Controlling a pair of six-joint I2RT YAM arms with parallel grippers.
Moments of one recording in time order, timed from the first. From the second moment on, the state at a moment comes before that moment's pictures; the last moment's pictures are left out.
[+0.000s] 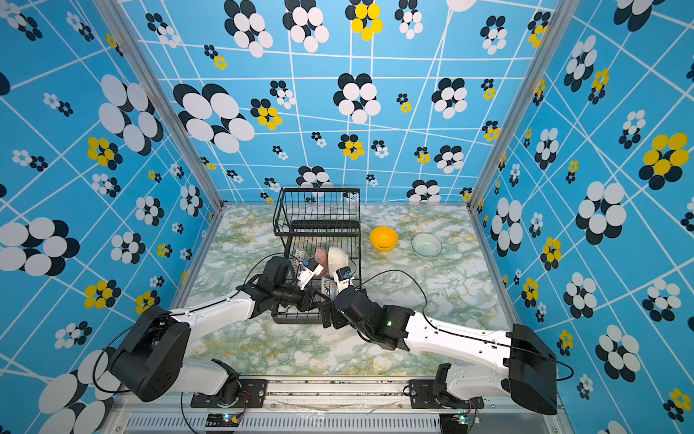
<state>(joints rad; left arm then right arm) -0.50 1.42 0.65 0.01 0.81 -0.25 1.14 1.25 0.83 -0.23 0.34 0.58</state>
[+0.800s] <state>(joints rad) -0.52 1.40 0.65 -0.05 0.75 -0.25 1.14 1.25 0.85 -0.32 0.37 0.61</state>
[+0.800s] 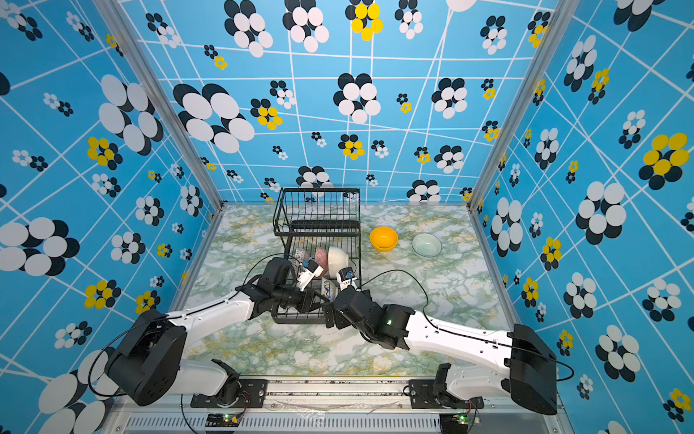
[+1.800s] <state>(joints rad) -0.52 1.23 0.66 -0.22 0.61 -0.25 1.10 1.24 0.85 -0.40 0.41 0.72</state>
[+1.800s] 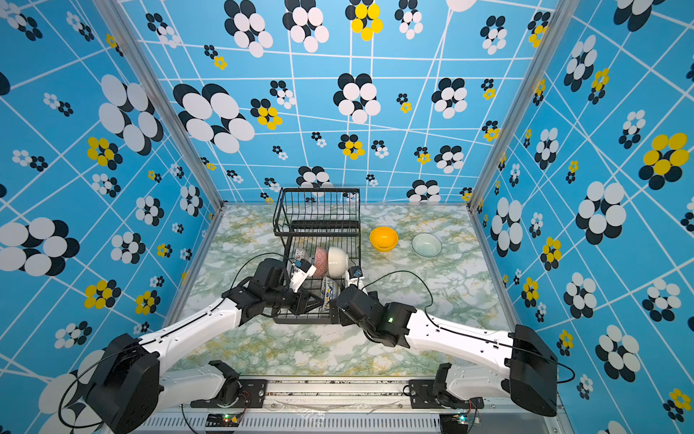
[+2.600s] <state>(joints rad) -0.51 0.90 0.71 -0.32 0.41 -0.29 0.75 1.13 0.81 -0.56 0.32 0.81</state>
